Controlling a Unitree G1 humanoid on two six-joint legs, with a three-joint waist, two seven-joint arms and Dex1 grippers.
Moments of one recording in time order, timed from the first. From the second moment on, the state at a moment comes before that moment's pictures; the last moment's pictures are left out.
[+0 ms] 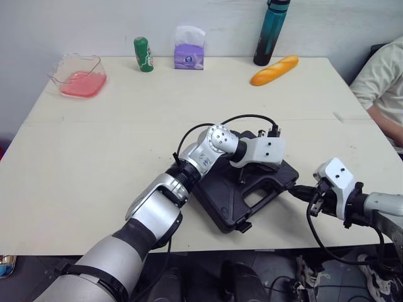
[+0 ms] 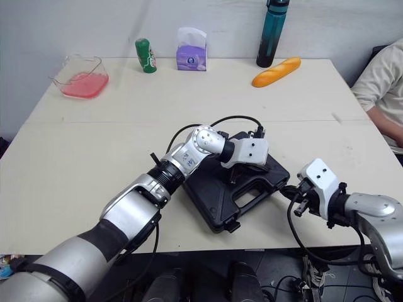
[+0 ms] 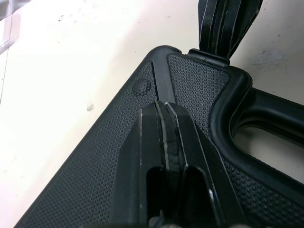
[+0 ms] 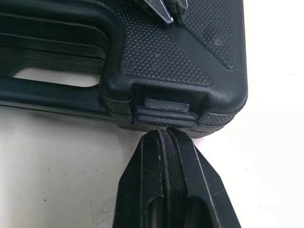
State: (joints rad) left arm -1.21 -0.04 -0.45 0.94 0.20 -0.20 -0.97; right arm -0.03 -0.90 -0.24 -0.42 0.47 0.80 0.82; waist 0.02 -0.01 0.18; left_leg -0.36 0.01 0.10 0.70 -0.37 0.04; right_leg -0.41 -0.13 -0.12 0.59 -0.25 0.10
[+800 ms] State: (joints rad) left arm -1.21 -0.04 -0.45 0.94 0.23 -0.21 -0.95; right arm -0.13 -0.88 -0.24 -0.42 0.52 0.94 0.79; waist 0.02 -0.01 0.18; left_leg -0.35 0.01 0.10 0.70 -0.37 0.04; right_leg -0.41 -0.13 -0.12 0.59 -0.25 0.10
